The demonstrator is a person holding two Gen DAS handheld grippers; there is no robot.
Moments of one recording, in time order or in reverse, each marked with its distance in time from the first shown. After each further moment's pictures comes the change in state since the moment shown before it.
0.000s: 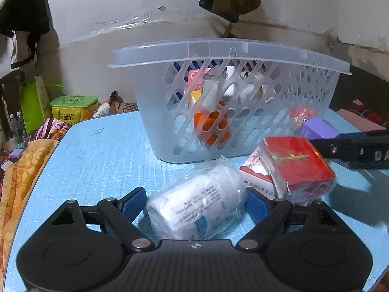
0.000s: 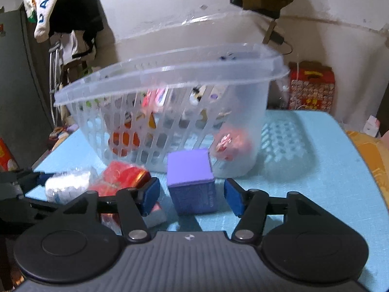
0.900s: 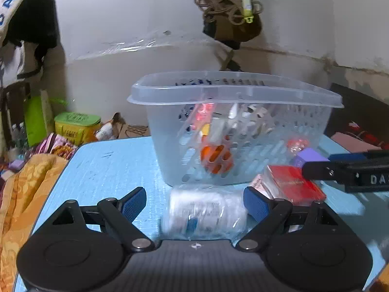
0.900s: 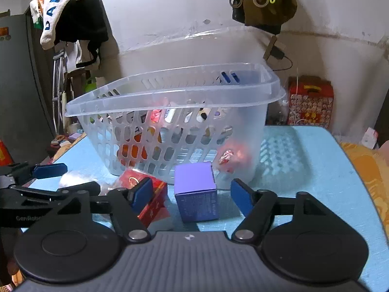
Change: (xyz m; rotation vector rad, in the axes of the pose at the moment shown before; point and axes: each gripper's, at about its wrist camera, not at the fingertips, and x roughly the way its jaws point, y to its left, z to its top) left arm -0.026 0.010 0.004 -0.019 -0.133 -0.018; right arm -0.020 0.008 0.001 -0.009 -0.081 -0.015
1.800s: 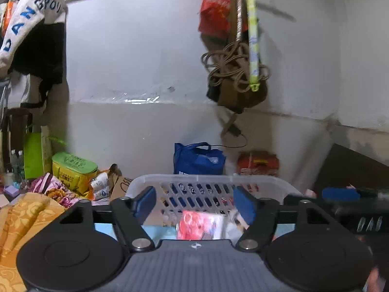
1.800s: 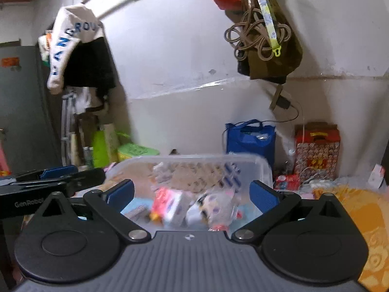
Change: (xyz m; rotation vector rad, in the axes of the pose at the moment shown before) left arm -0.016 -0.011 0.112 -0.099 -0.230 0.001; right arm -0.029 -0.014 0.080 0.008 -0.181 0.075
